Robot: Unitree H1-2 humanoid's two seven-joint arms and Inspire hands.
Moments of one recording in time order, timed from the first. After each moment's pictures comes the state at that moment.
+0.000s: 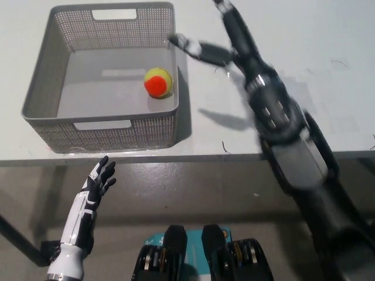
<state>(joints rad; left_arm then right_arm) -0.02 0.10 0.00 -0.07 0.02 -0.18 -0.06 -0.82 -0.05 0.18 0.43 -0.25 -0.01 -0.08</state>
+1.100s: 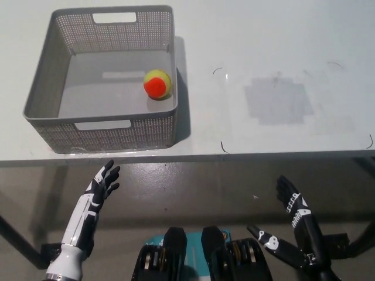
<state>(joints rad) -0.01 0.13 -0.01 -0.07 0.03 -0.14 -0.10 0.04 -0.05 0.14 0.04 -0.01 -0.29 0.02</state>
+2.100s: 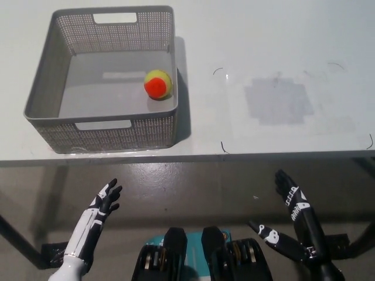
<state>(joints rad) 0.03 0.14 -0.03 -0.13 0.07 0.03 -0.10 0.01 -0.06 0.13 0.05 -0.01 -0.30 0.04</state>
